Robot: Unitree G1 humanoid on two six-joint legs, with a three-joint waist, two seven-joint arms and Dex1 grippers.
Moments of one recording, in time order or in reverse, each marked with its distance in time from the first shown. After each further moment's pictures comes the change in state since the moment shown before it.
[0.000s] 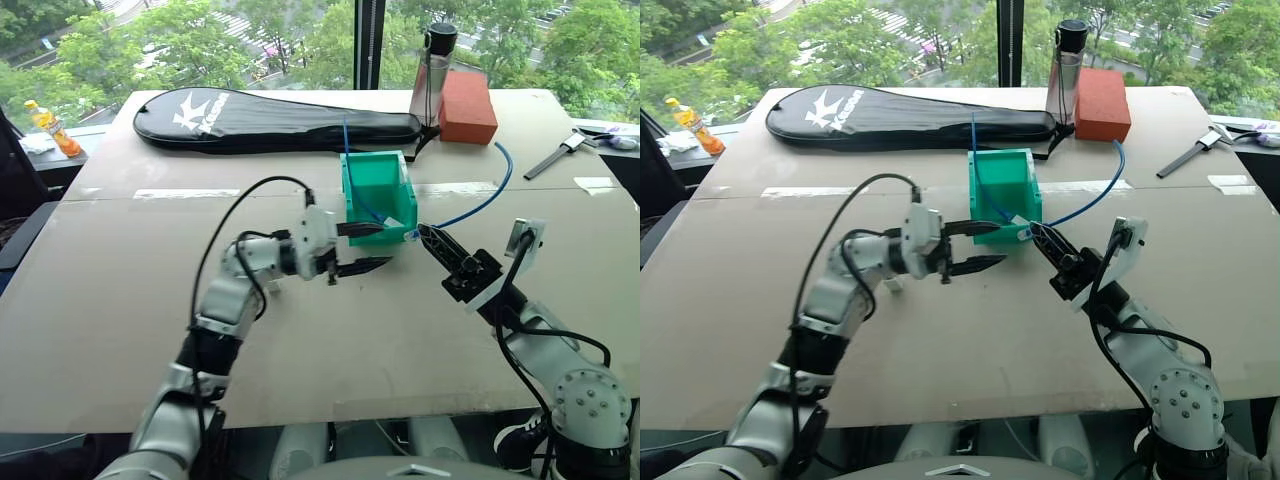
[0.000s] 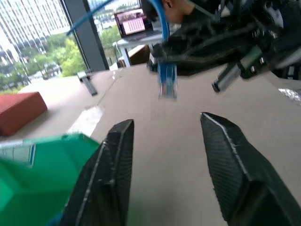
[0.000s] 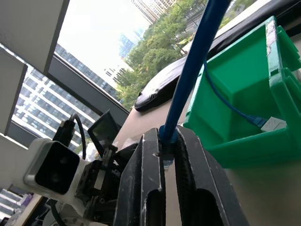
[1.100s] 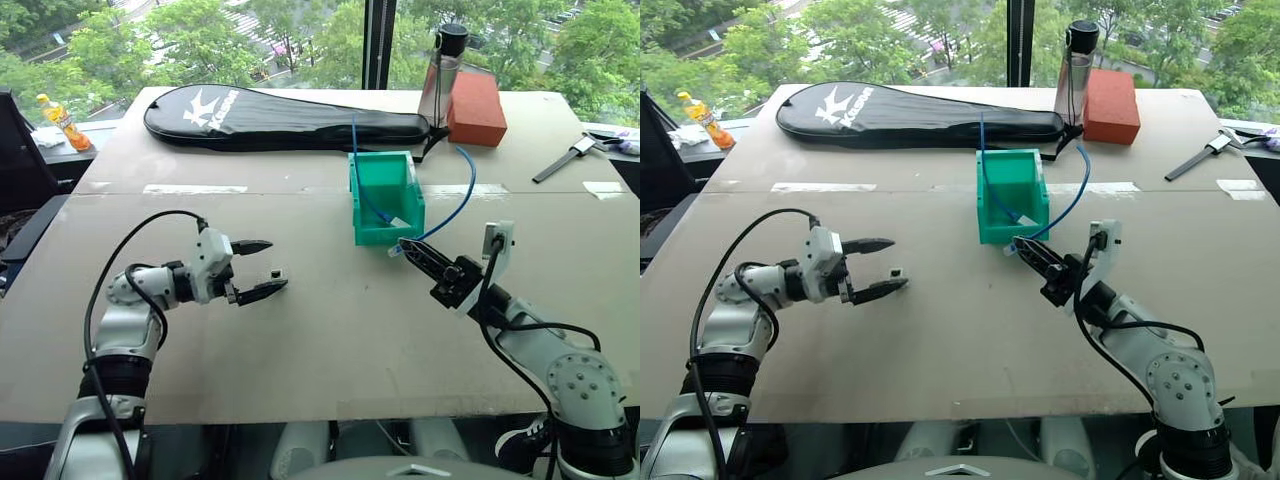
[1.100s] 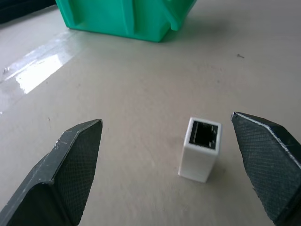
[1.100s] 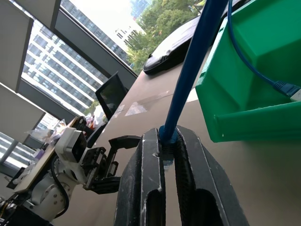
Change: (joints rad) left arm 0.089 0.191 0.197 0.343 0.050 -0.187 -0.166; right arm -0.037 -0.061 0.058 0.083 -0.037 0.052 0.093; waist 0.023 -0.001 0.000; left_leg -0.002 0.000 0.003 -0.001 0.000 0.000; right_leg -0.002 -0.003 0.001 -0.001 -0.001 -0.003
